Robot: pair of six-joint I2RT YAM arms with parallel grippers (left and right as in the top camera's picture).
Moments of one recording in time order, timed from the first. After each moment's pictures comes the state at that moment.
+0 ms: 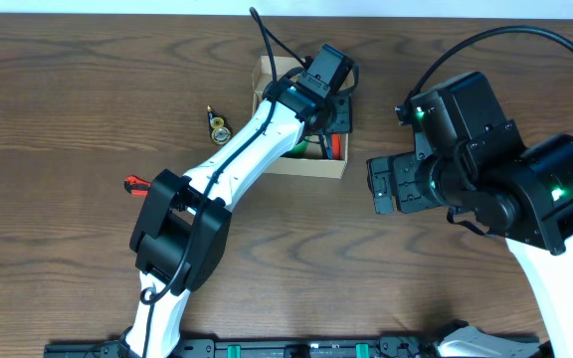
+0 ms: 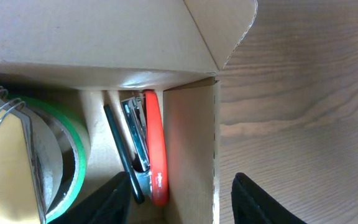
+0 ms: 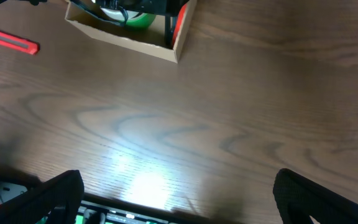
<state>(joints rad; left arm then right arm) -0.63 2.13 1.81 -0.69 0.12 -0.62 0.51 1.40 1.91 -1.65 0.09 0.30</state>
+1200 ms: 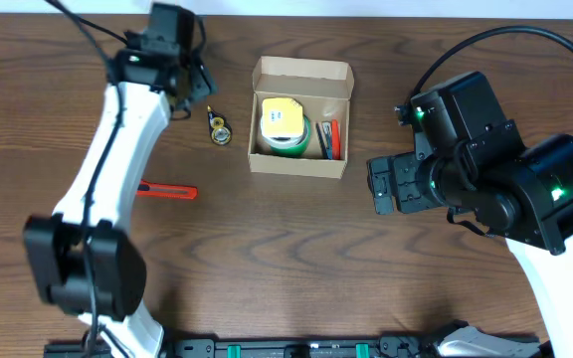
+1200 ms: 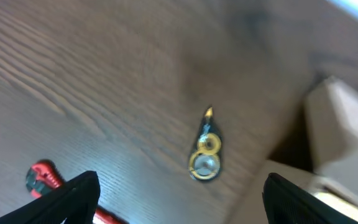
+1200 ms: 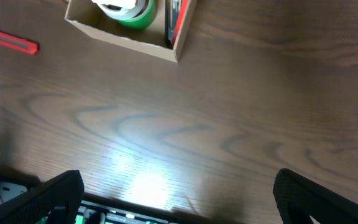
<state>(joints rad) -0.18 1.86 1.66 -0.91 -0.19 -0.63 0.51 1.40 1.91 -1.65 0.09 0.30</state>
